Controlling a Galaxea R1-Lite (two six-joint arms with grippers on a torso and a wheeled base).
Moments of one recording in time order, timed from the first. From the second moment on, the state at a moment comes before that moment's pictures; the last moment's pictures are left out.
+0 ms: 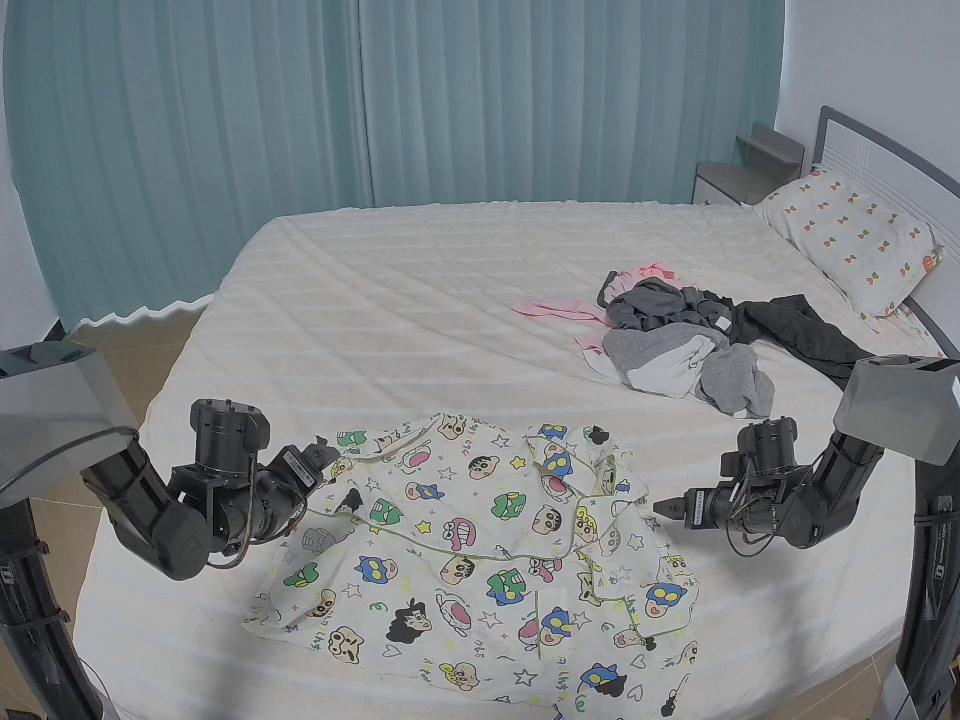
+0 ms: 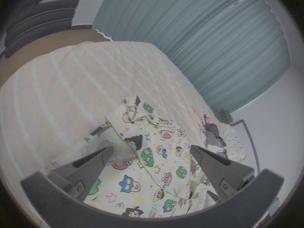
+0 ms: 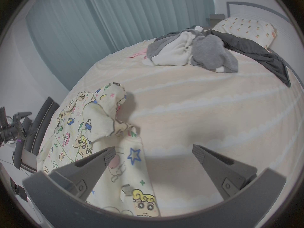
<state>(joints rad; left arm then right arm) -0.26 2.07 -0.57 -0.92 0.07 -0.95 0.19 2.36 -0.77 -0.82 0.08 0.22</state>
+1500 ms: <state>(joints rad) -0.33 2.16 -0.48 -1.05 0.07 -0.98 0.29 2.41 -0.93 -0.51 0.02 0.11</state>
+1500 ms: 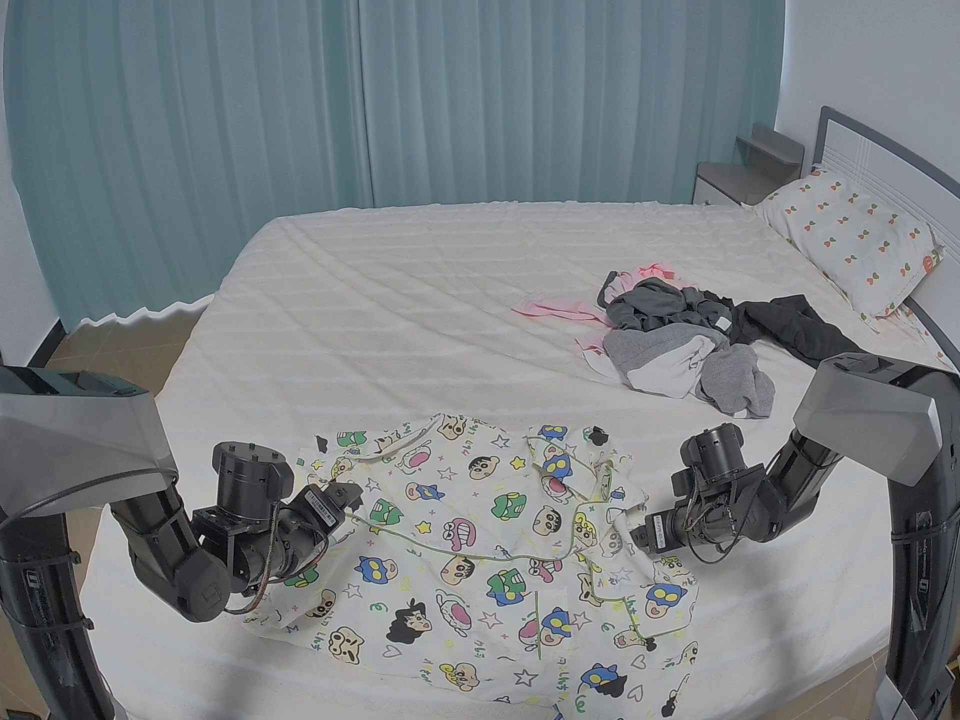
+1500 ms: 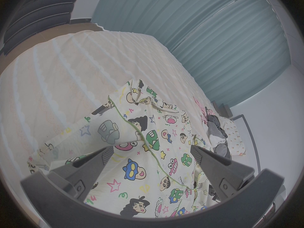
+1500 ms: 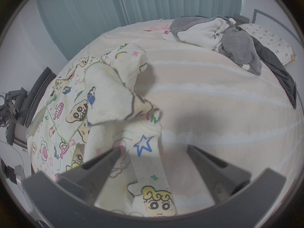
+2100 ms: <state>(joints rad) -0.33 2.16 -0.47 -1.06 0.10 -0.98 0.24 2.32 -0.88 -0.50 0.02 0.15</state>
